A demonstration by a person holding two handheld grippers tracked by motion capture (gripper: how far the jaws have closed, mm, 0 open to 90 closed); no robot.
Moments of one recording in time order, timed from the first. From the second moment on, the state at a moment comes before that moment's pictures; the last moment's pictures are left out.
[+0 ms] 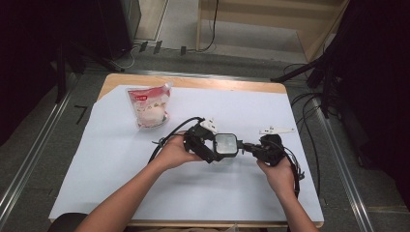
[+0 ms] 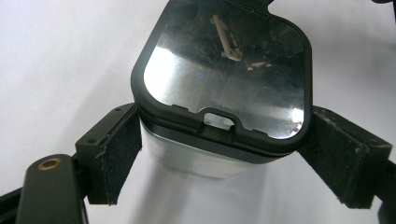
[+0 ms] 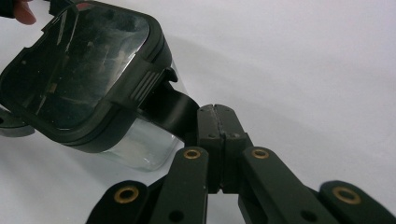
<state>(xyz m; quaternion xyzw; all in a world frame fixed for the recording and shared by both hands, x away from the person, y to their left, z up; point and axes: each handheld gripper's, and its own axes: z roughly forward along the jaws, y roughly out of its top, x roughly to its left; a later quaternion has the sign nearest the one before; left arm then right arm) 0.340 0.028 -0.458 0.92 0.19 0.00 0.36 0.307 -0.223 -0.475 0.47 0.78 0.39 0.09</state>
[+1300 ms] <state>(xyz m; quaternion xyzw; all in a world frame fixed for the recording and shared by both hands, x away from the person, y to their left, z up) 0.333 0.021 -0.421 0.91 0.15 0.00 0.39 0.304 -0.222 -0.474 0.47 0.78 0.39 0.08</state>
